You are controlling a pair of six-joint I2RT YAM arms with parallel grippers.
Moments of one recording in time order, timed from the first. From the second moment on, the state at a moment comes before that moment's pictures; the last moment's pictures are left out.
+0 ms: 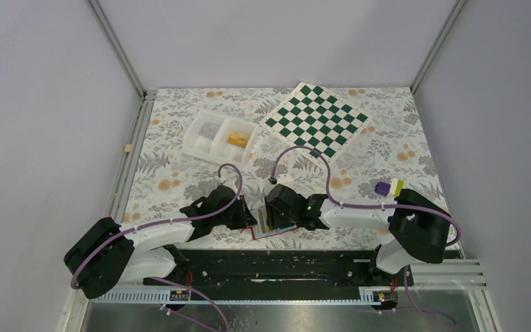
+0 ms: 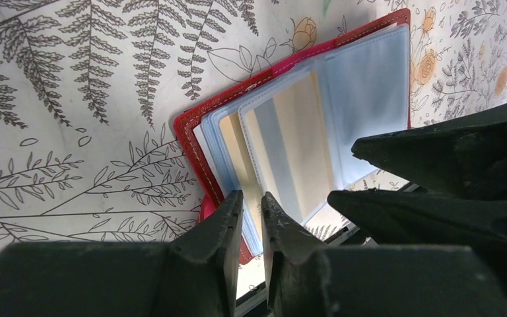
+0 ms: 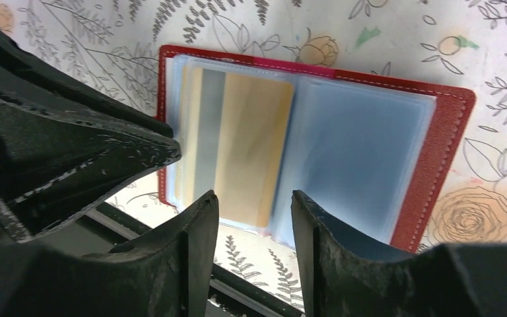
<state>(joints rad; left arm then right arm) -0.79 1.16 0.34 0.04 0.13 -0.88 1.11 1.54 0.80 -0.22 0.18 0.77</state>
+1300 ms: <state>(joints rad) -0.78 1.11 0.28 0.05 0.13 -0.92 1.31 1.66 0.95 -0.35 0.43 0.68</state>
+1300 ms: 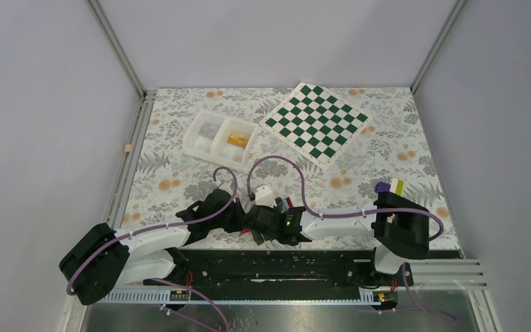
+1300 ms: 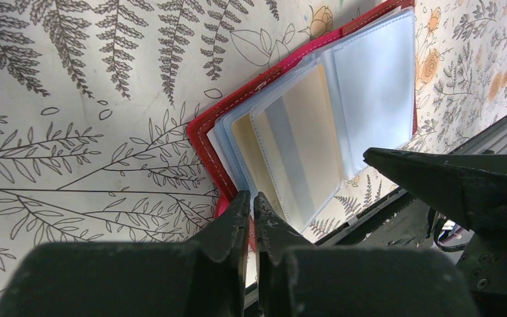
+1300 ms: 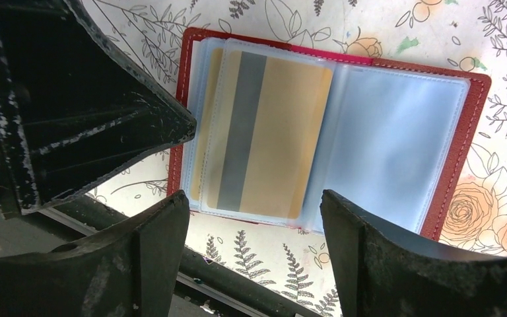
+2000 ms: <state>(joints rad) -0.77 1.10 0.28 0.04 0.13 -0.92 1.34 1.74 1.02 -0.42 0.49 0.68</state>
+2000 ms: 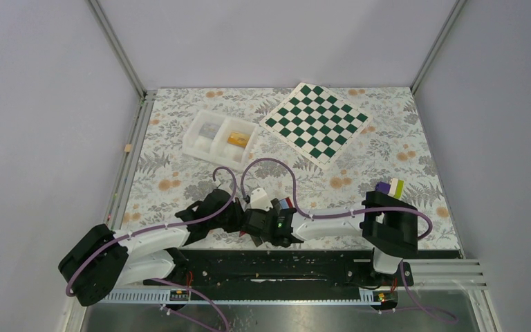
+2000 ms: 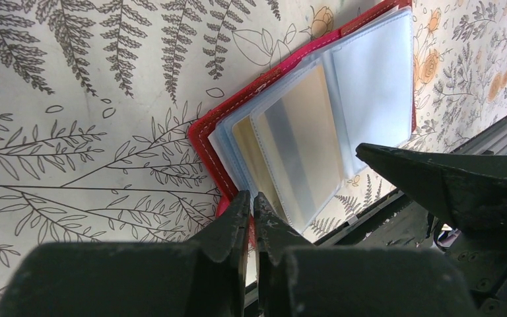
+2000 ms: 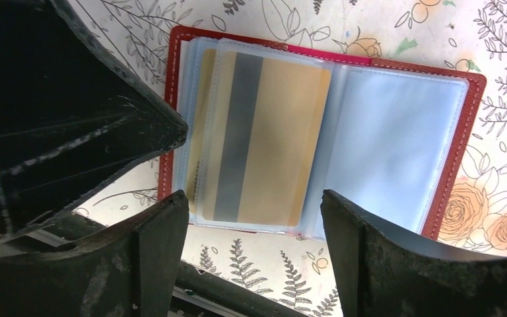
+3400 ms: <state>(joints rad) -0.77 1.11 0.28 0.05 0.12 -0.92 1.35 1.69 0.97 -0.40 0.54 0.68</state>
